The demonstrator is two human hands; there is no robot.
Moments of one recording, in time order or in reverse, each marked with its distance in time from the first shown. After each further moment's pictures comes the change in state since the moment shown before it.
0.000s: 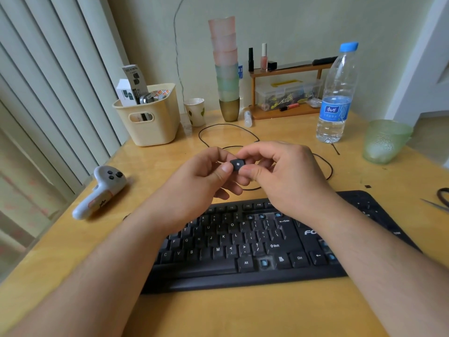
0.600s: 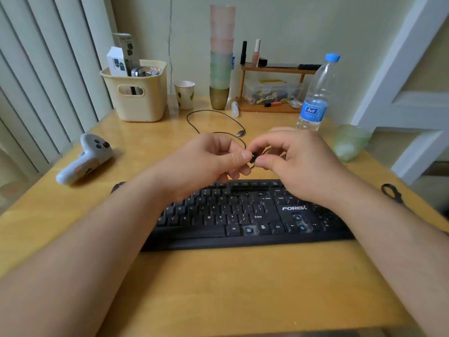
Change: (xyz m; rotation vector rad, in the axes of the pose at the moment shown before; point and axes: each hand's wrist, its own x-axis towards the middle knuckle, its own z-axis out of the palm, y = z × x) left_hand -0.009 0.016 0.010 -0.088 -0.135 -0.012; right_hand -0.014 -0.034 -0.047 -0.286 -0.224 -0.028
